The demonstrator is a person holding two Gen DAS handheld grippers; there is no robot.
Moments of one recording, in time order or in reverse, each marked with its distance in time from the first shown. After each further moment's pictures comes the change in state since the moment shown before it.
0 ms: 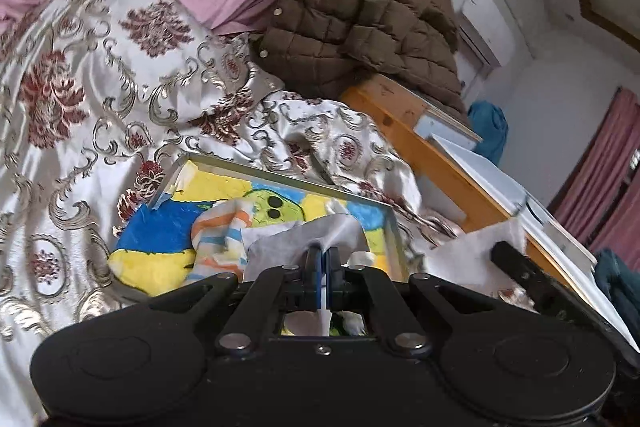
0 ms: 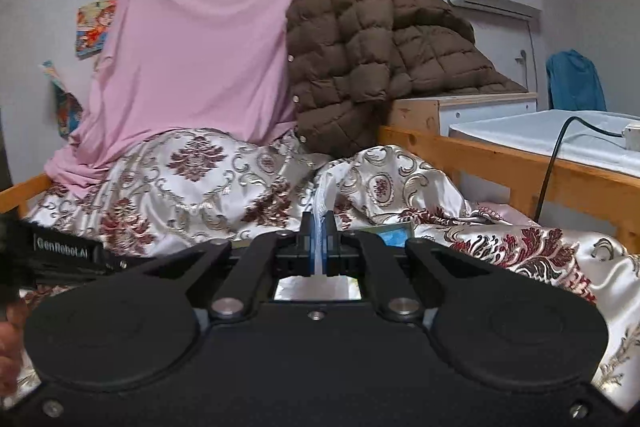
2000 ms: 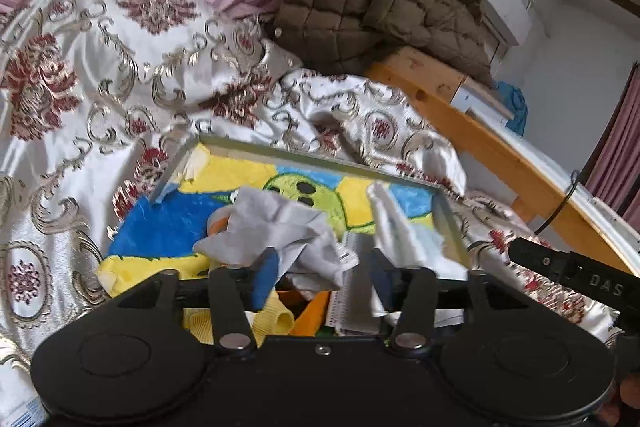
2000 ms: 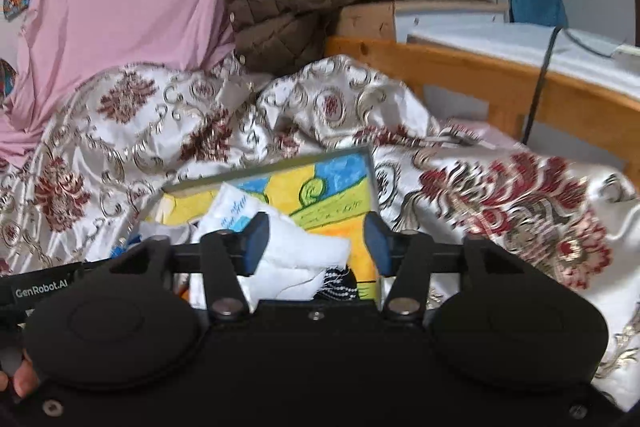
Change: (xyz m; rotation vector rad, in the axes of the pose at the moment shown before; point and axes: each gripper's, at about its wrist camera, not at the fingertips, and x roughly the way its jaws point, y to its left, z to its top) left arm 0.062 0.025 -0.014 0.059 0.023 0.045; right arm 0.074 -0.013 -0.024 0.089 0.233 -0.162
